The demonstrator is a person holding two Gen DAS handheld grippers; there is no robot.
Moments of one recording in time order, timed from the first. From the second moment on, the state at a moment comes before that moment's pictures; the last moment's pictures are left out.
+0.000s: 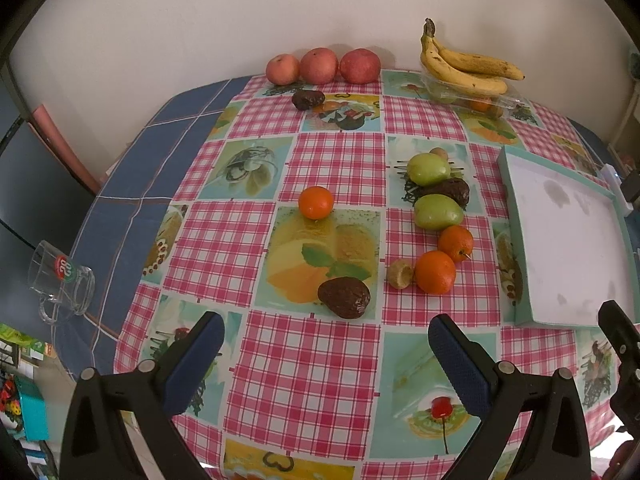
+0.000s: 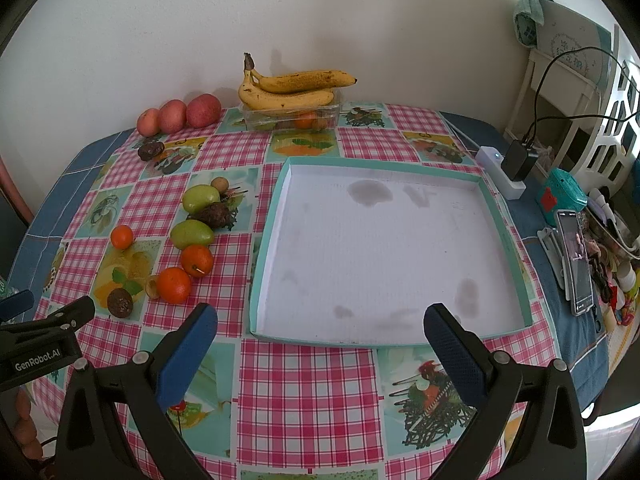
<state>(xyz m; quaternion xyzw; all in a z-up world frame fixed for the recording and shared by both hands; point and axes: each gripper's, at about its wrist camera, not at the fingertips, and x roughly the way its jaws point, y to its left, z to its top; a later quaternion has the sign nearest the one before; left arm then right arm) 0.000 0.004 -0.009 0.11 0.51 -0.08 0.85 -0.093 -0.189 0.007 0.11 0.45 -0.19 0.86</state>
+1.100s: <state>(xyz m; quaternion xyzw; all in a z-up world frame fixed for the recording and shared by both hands) -0.002 0.004 -0.012 0.11 0.51 -0.08 0.85 -0.093 -0.189 0.005 0.11 0.45 -0.19 0.86</state>
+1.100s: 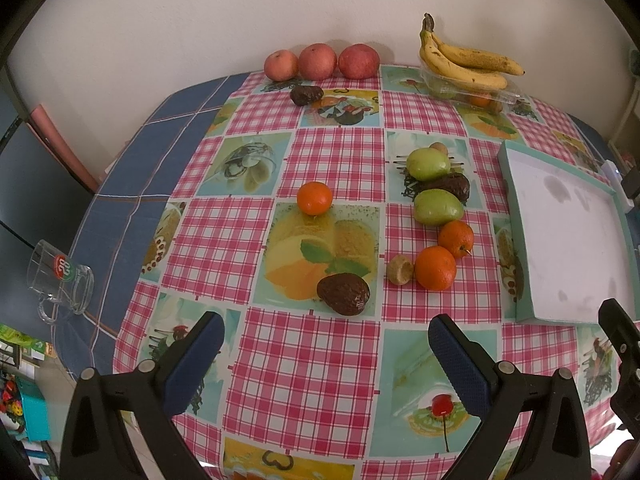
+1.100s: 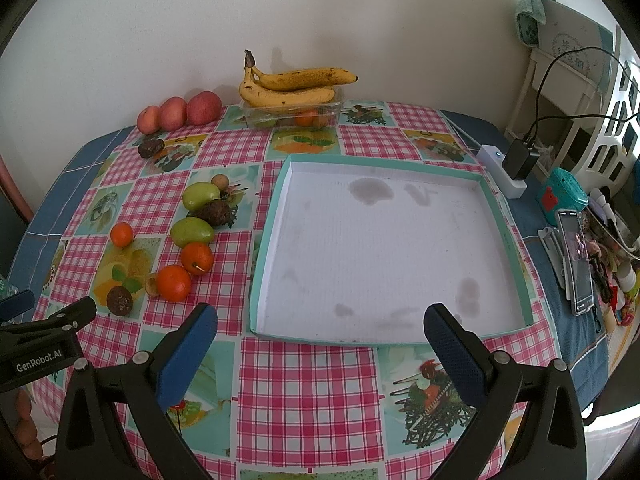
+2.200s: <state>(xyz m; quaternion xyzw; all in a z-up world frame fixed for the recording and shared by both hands) 0.016 0.015 -0.011 0.07 0.52 -0.06 0.85 -0.091 -0.190 0.005 0.11 0.46 -0.19 0.86</state>
